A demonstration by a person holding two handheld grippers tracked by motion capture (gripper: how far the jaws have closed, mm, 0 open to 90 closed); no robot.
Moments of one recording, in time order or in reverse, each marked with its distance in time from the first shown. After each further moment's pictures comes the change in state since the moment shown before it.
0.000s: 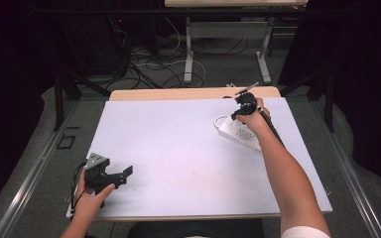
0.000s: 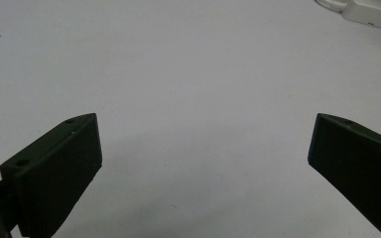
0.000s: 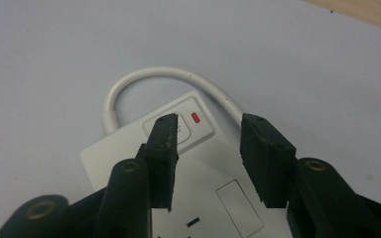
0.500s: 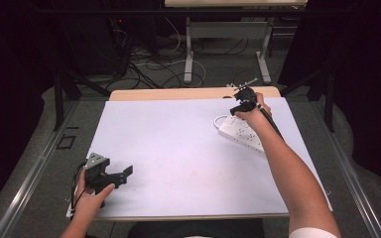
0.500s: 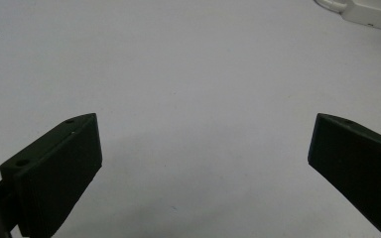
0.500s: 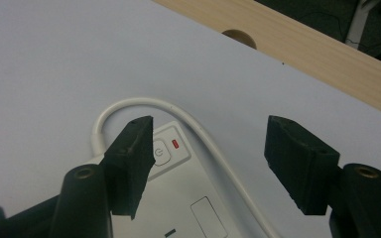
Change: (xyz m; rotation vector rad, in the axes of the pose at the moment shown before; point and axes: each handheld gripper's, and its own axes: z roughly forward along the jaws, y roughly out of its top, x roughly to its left) left arm 0.000 0.000 0.000 -0.006 0.000 -0.001; right arm 0.010 0.010 -0.023 -0.097 -0.111 -0.106
